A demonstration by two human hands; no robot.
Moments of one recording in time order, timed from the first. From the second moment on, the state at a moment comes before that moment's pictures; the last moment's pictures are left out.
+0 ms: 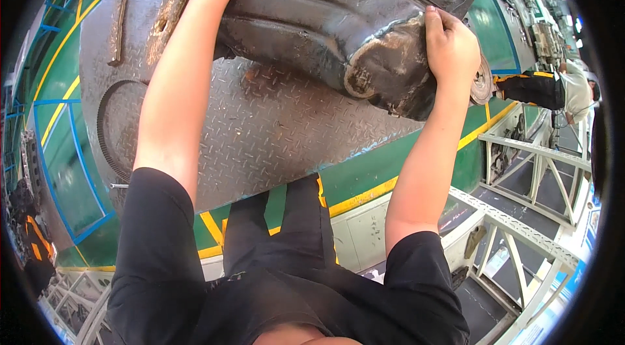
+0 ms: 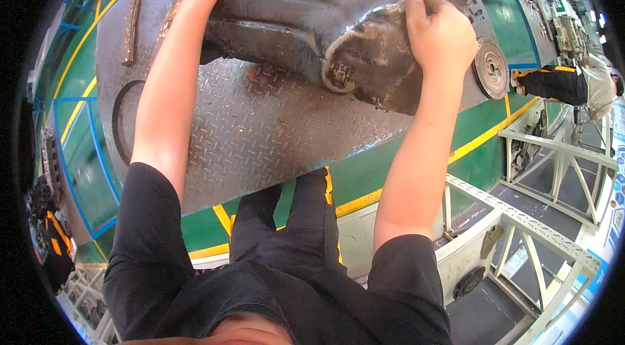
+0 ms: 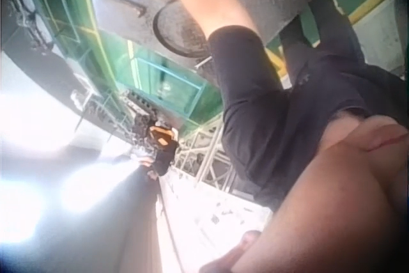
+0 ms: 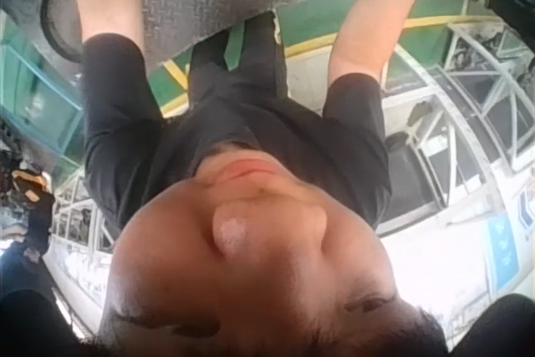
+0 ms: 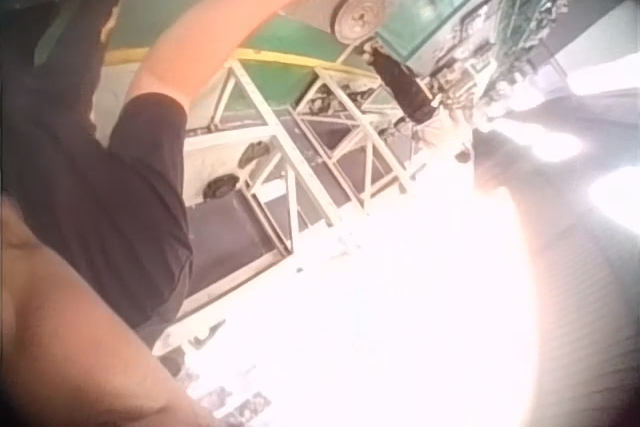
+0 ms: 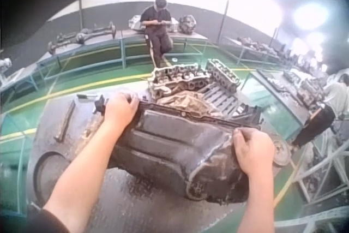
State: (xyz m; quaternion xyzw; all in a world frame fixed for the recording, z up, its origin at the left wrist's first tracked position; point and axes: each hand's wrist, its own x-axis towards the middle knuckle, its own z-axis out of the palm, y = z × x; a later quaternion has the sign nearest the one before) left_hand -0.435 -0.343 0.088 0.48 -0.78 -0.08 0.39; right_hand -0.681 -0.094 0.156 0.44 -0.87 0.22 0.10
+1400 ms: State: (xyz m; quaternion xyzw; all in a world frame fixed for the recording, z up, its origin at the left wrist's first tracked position) left_hand -0.311 -0.180 0.028 0.43 -0.71 -0.09 0.55; right_hand -0.702 0.037 0.099 0.23 -0.73 0.64 -0.03
